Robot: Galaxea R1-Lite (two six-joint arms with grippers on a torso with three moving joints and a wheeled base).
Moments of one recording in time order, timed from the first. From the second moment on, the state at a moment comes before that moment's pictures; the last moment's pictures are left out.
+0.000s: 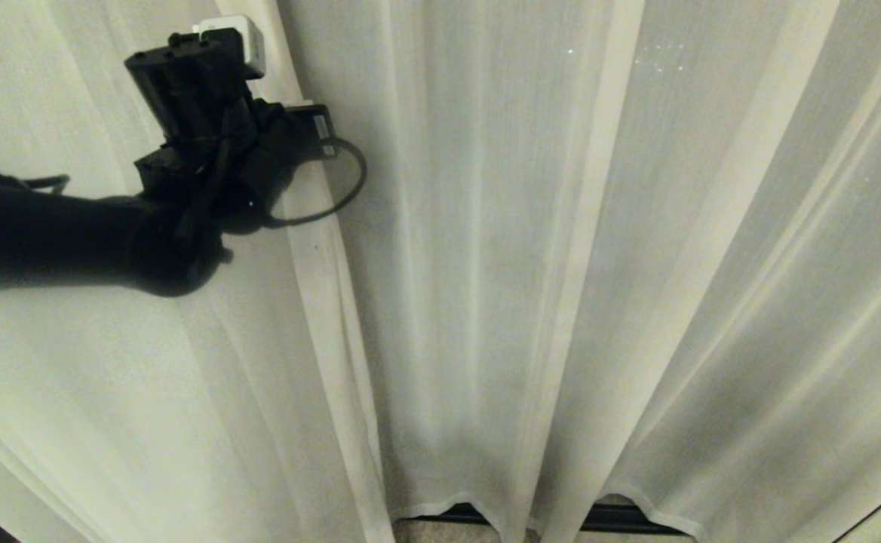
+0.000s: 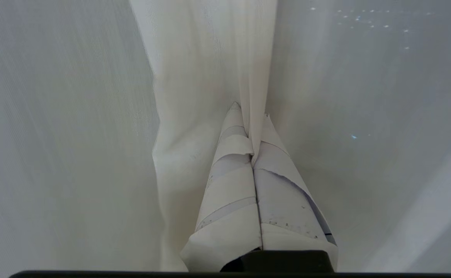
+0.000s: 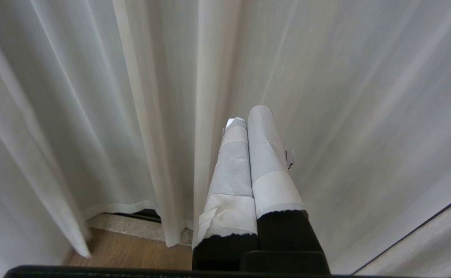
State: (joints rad) left arm -0.39 1.87 -1.33 -0.76 0.39 -0.02; right arm 0.00 0.00 0.00 0.01 0.05 -0.10
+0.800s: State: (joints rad) left arm -0.41 1.77 -1.19 -0.76 0.44 0.02; right arm 0.00 0.00 0.00 0.01 0.05 -0.10
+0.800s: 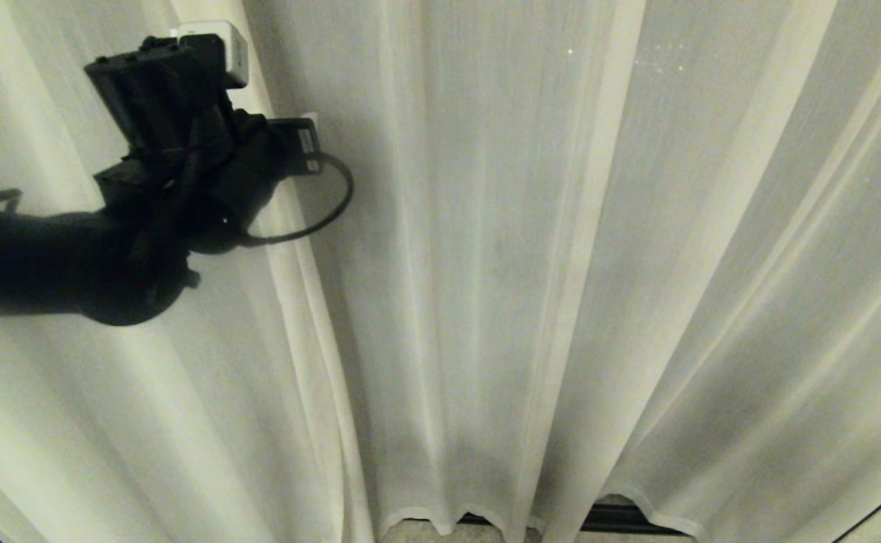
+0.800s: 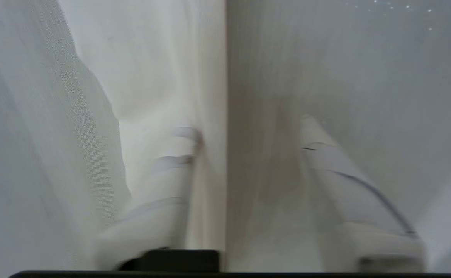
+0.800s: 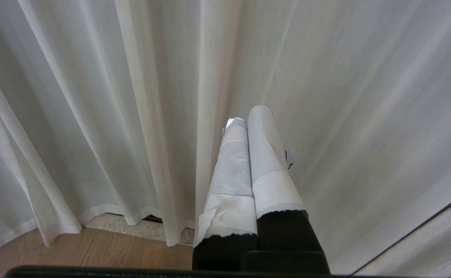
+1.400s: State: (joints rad) left arm -0.53 1.31 -0.74 -0.76 0.44 0.06; right arm 0.00 0.00 0.00 0.01 0.05 -0.10
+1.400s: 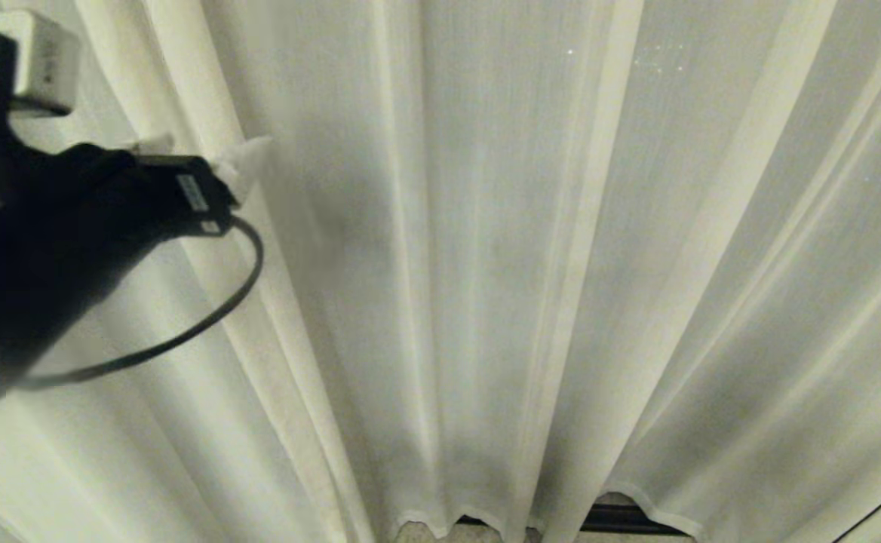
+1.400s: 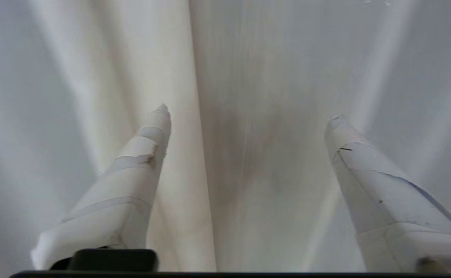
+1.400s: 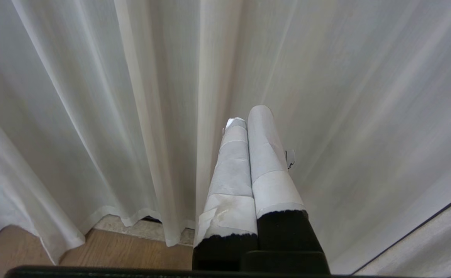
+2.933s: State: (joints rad) left arm -0.22 0.45 -0.23 -0.33 0.27 0.04; right arm 0.00 0.00 0.00 0.01 0.05 -0.10
